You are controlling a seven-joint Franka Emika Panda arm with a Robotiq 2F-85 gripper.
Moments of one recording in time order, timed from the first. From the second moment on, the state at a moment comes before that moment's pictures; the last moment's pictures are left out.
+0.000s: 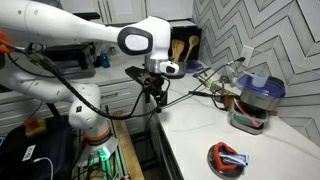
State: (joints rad) arm -0.15 -0.76 -0.19 -2.55 -0.33 1.67 -0.40
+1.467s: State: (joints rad) arm -0.09 0.00 -0.16 -2.02 0.23 2.30 0.12
